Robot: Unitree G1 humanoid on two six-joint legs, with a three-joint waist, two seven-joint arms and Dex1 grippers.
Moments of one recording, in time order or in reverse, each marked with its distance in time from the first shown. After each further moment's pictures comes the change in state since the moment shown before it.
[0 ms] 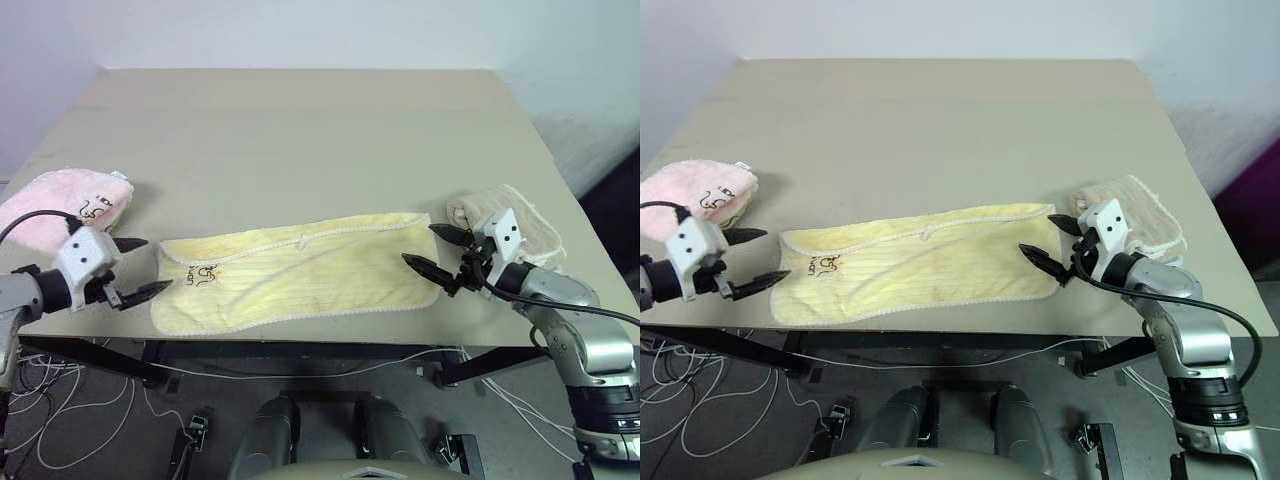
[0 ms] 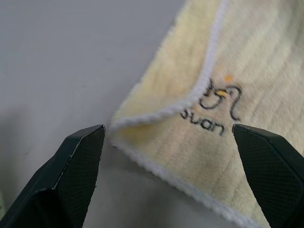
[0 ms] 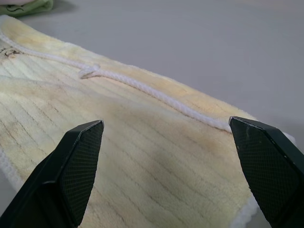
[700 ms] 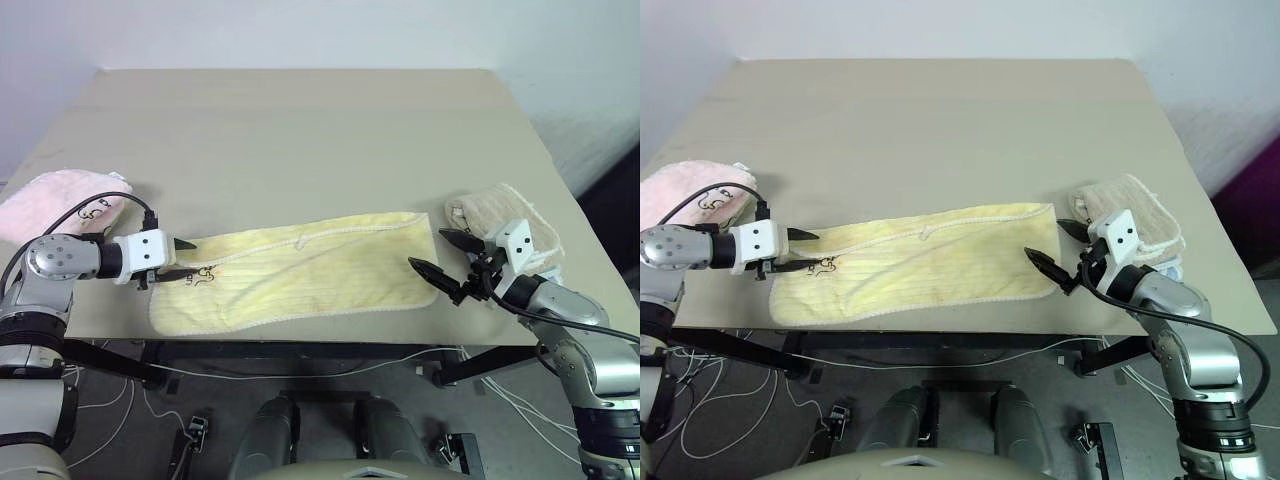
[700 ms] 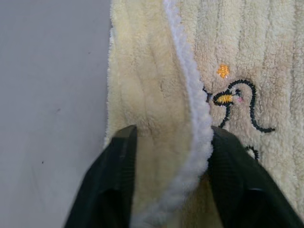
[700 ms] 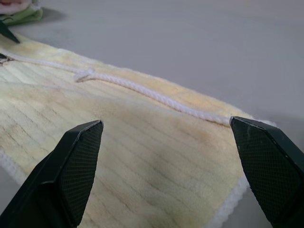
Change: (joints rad) left arm -0.445 -0.085 -0.302 0.586 0.261 -0.543 -0.065; right arm 0.113 0.016 -0.060 -0.111 0.022 -0.009 -0.061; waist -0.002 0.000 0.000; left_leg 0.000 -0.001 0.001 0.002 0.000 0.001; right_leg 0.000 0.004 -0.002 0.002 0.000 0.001
